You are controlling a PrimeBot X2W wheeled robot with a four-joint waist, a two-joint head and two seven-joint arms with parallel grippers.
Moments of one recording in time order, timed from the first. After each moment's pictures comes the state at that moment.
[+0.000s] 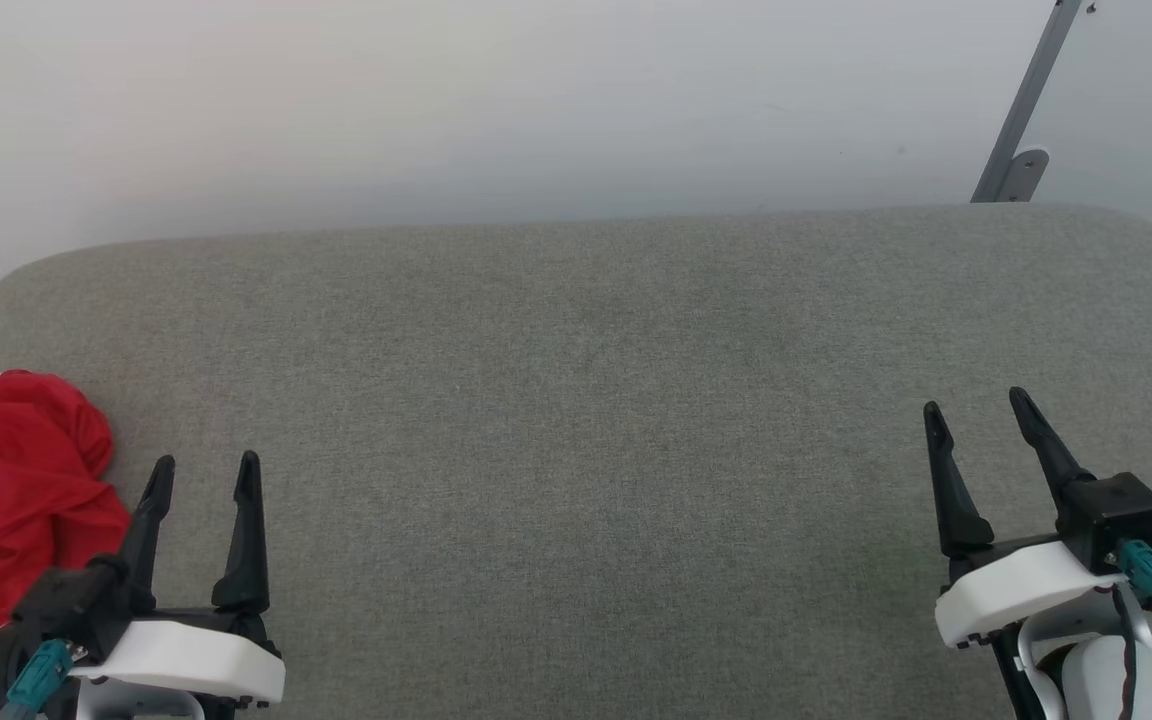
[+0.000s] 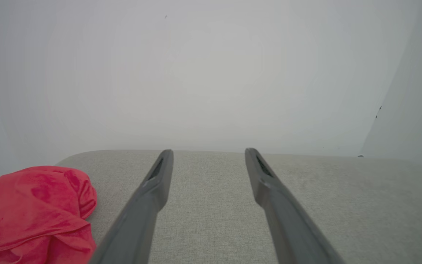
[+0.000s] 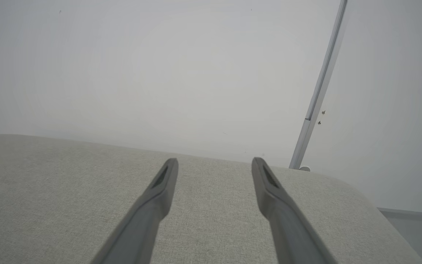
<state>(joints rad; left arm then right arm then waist) -0.02 0.24 -0.03 0.12 -0.34 -0.06 -0.26 -0.11 -0.10 -0.04 0.17 0.04 0.13 -0.19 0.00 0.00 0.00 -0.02</state>
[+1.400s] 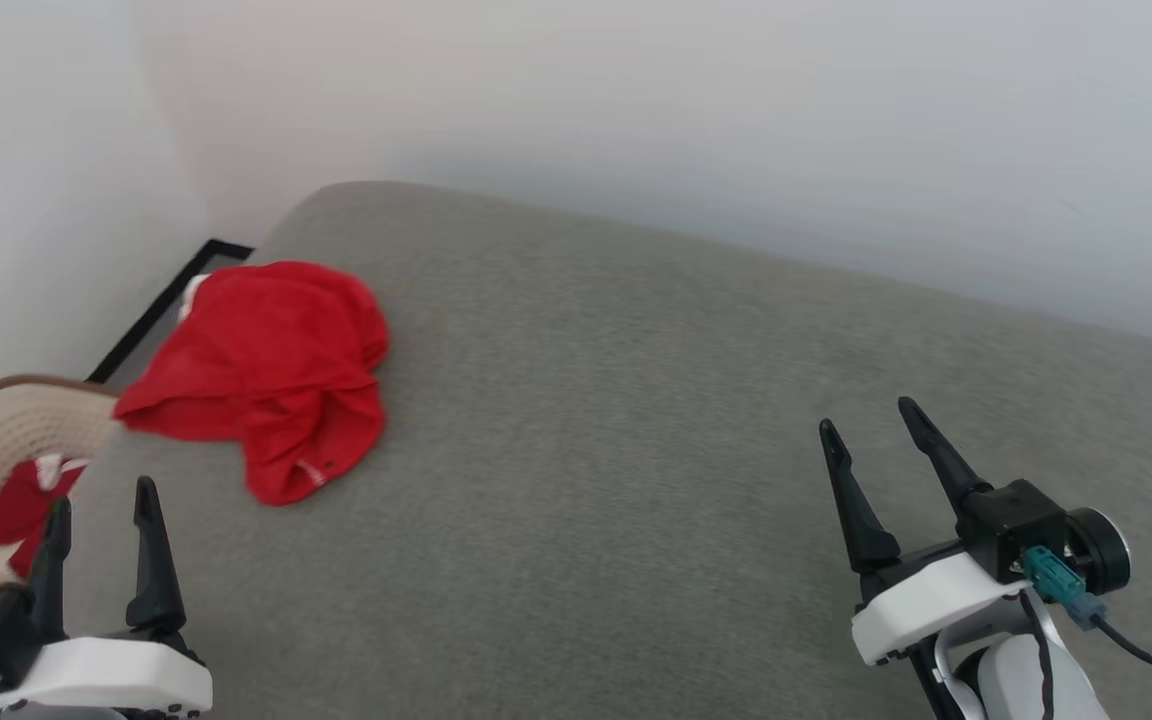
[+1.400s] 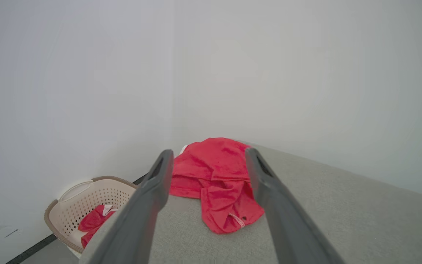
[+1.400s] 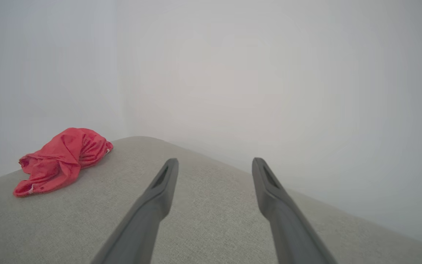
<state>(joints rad) 0.02 0.25 0.07 0.14 -0.38 0.02 -0.25 -0.14 -0.09 0.11 0.24 0.08 0.13 -0.23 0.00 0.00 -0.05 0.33</state>
